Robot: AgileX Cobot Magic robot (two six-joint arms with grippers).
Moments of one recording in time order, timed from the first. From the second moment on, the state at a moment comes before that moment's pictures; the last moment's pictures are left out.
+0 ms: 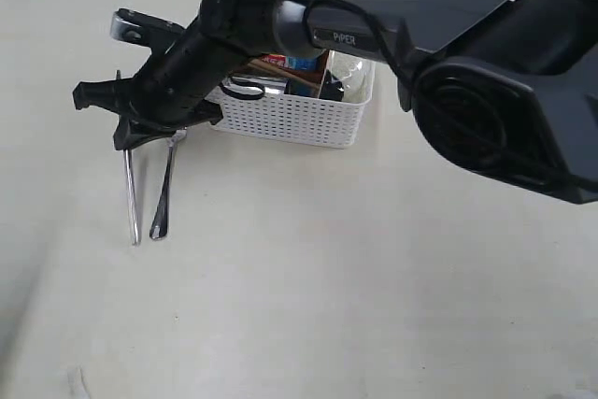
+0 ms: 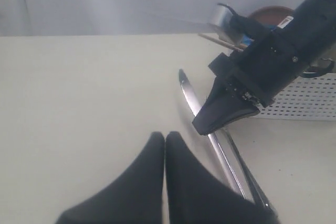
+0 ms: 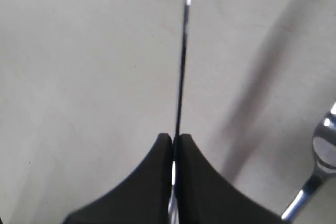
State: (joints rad) left arm -0.13 0.00 0.00 -0.17 0.34 0.11; right arm 0.79 2.44 -1.93 0.82 0.78 -0.21
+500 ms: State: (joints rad) left arm -0.13 0.00 0.00 -0.17 0.34 0.11; right arm 0.84 2.31 -1.93 0.80 0.78 -0.04
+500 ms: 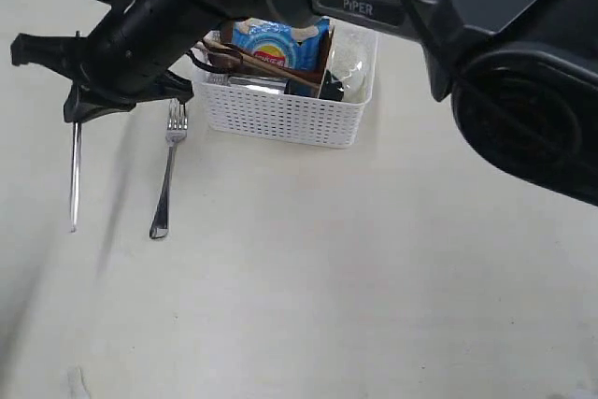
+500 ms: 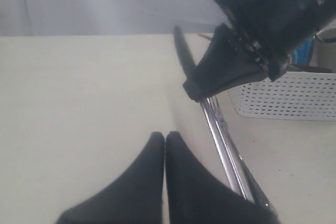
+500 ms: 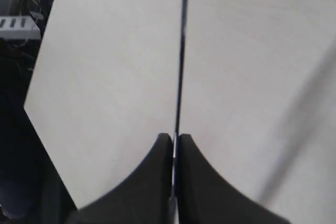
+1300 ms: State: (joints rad) left arm -0.13 0.00 0.00 -0.17 0.34 0.11; right arm 0.89 2.36 -1.93 0.38 0.73 0.53
